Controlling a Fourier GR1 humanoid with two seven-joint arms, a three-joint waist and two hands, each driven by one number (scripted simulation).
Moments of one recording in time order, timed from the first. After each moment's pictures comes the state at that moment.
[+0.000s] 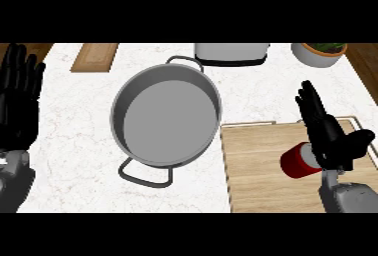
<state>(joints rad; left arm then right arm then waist) -0.26 0.49 -0.07 -1.67 0.34 0.44 0.07 -0.14 -0.26 0.08 -1.58 -0.12 -0.14 0.09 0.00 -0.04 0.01</state>
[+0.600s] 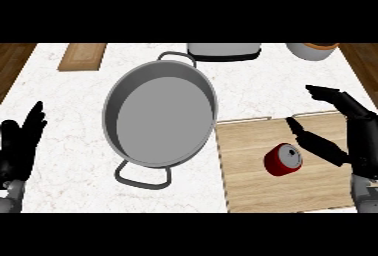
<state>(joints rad) -0.07 0.61 -0.17 -1.45 0.22 0.39 0.24 -0.12 -0.39 0.08 -1.77 0.18 -0.28 0.06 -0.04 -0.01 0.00</state>
